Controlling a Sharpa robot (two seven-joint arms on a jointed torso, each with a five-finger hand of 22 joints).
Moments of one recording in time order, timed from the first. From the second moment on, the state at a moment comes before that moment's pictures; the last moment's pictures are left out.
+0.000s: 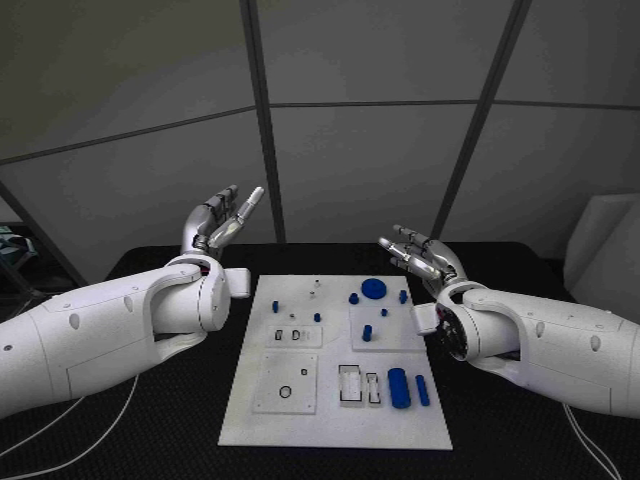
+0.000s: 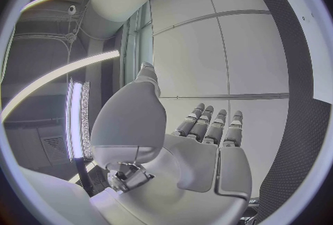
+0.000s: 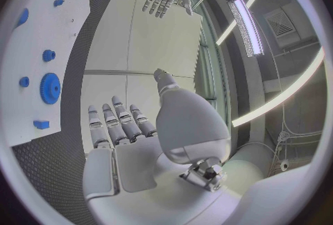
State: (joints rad) left arm 1.19 -0.76 -0.06 1.41 0.12 -0.71 0.60; left_hand 1.21 -0.17 -0.12 0.30 0.06 0.31 0.15 0.03 0.03 0.25 0.12 0.02 0.03 0.19 0.18 0.02 0.03 0.14 0.11 0.28 0.03 0.03; right arm 1.14 -0.70 -0.11 1.36 -0.03 -0.50 0.44; right_hand 1.24 0.07 -0.08 0.05 0.44 0.31 0.14 0.04 0.04 0.51 0.24 0.14 0.06 0.36 0.23 0.05 0.04 0.06 0.27 0.29 0.11 0.07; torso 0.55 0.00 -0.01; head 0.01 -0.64
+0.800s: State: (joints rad) left arm 1.19 -0.85 -0.06 1.47 0.10 -0.60 0.58; left_hand 1.48 -0.02 0.03 0.13 0.06 0.98 0.20 0.13 0.07 1.08 0.15 0.17 0.07 1.10 0.10 0.24 0.14 0.18 0.91 0.22 0.41 0.20; right arm 1.25 -0.70 -0.13 1.26 -0.70 -0.43 0.34; right_hand 1.36 0.01 0.24 -0.20 0.36 0.98 0.21 0.11 0.07 1.07 0.15 0.13 0.06 1.11 0.11 0.15 0.07 0.17 0.76 0.23 0.45 0.21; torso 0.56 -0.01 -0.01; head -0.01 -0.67
